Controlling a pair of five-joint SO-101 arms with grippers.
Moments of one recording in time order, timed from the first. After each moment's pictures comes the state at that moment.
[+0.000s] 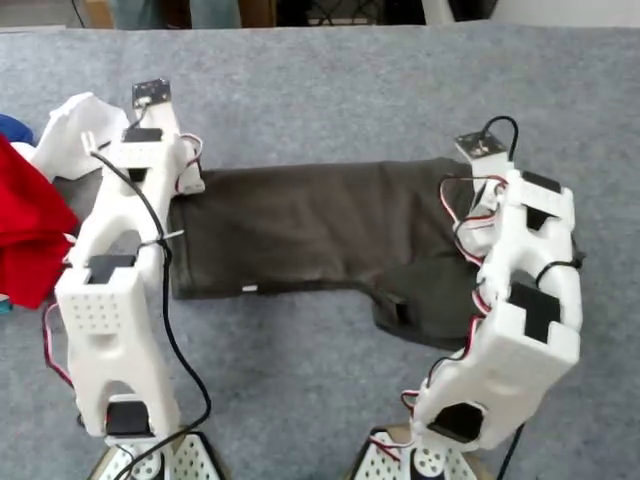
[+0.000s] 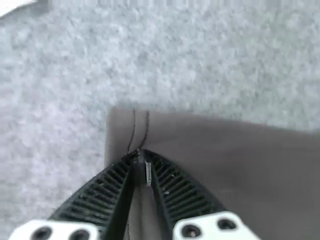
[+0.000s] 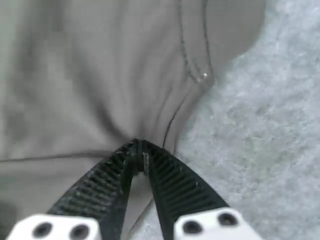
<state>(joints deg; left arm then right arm) -8.4 37.3 -15.6 59.6 10.9 23.4 20.3 13.7 59.4 39.1</state>
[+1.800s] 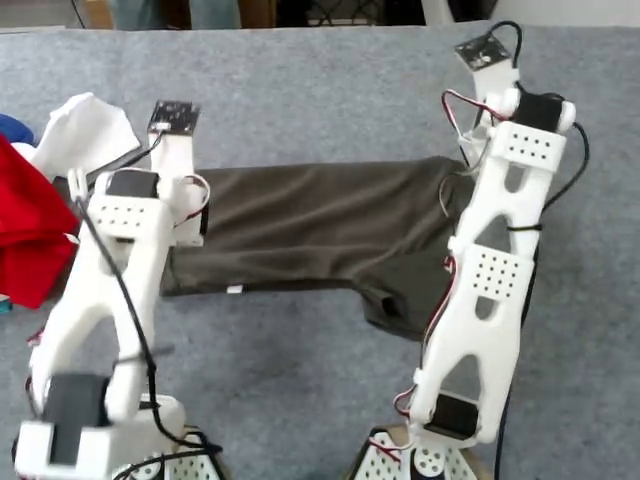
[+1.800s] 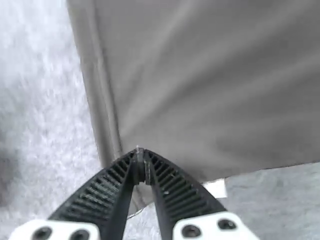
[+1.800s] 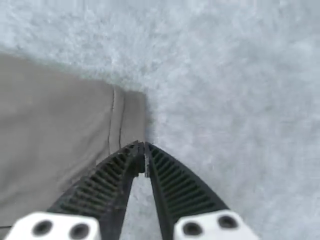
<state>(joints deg) -0.1 -15.7 24.8 66.9 -2.1 17.7 68.2 -91.7 100.8 34.4</state>
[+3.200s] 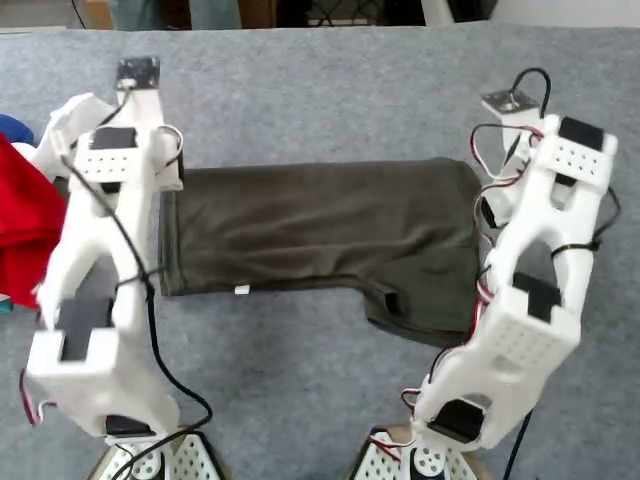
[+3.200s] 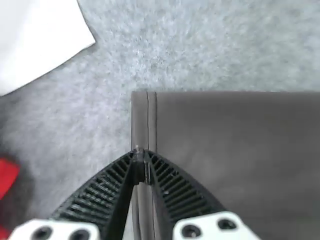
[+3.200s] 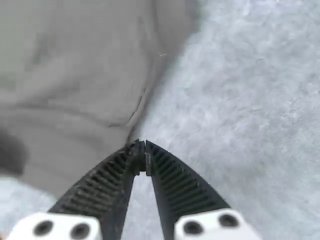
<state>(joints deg) -8.3 5.8 3.8 61.7 -0.4 23.4 23.3 -19.1 90.2 40.8</state>
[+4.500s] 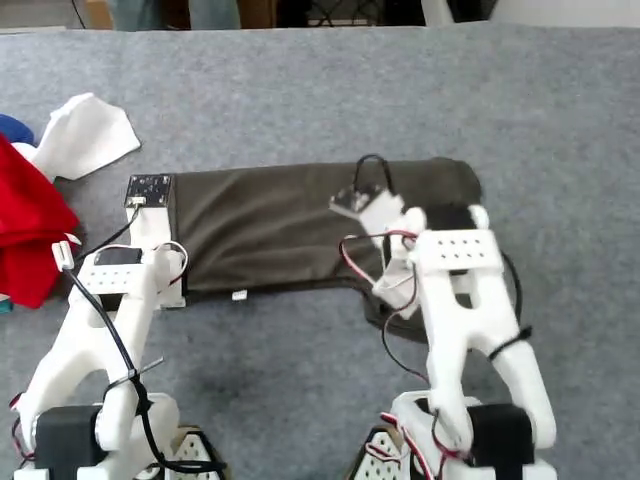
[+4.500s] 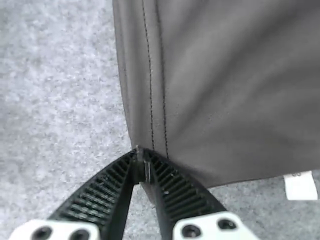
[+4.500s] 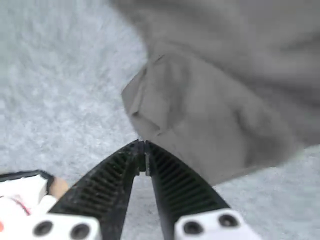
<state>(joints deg) -8.5 -22.6 58.5 46.3 -3.2 -3.3 -21.9 37.0 80.8 41.9</state>
